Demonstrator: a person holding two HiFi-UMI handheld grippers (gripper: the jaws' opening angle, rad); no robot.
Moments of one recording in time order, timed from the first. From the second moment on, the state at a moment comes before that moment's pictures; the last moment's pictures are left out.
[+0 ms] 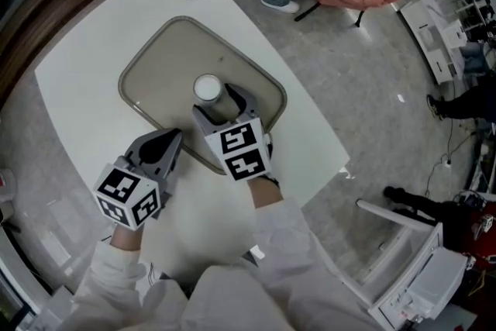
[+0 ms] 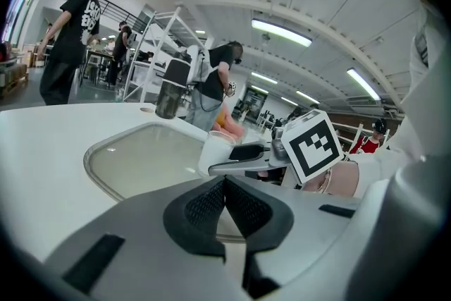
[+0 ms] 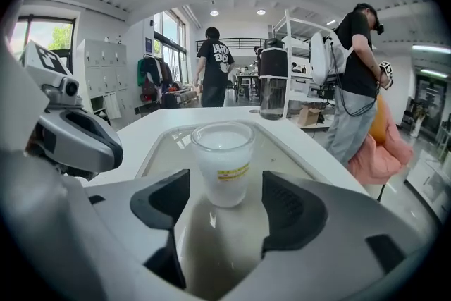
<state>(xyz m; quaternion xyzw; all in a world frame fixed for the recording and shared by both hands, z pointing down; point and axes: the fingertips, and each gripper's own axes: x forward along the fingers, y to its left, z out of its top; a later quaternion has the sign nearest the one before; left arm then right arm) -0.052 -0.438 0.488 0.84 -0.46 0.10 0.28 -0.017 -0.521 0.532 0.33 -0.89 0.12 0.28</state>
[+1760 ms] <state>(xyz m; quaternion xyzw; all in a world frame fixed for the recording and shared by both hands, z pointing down) -0.029 -0.132 0.337 0.92 -0.34 0.05 0.18 -0.004 -0.132 0.332 0.38 -0.92 0.08 0.09</state>
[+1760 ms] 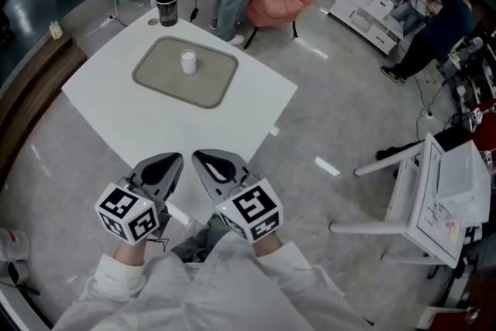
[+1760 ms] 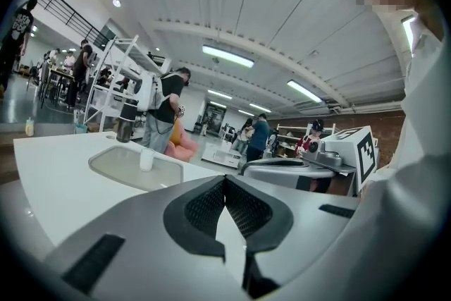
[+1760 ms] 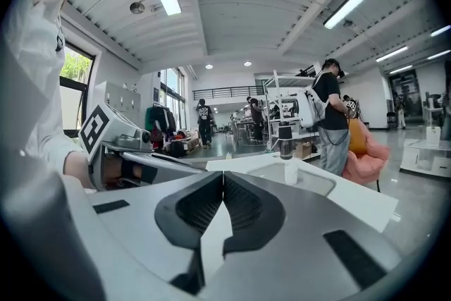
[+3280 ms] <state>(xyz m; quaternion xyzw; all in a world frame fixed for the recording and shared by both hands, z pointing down) 0.017 -0.111 0.348 0.91 -0.35 0.07 0.21 0.027 -0.115 0.345 0.37 -0.92 0.10 0.12</state>
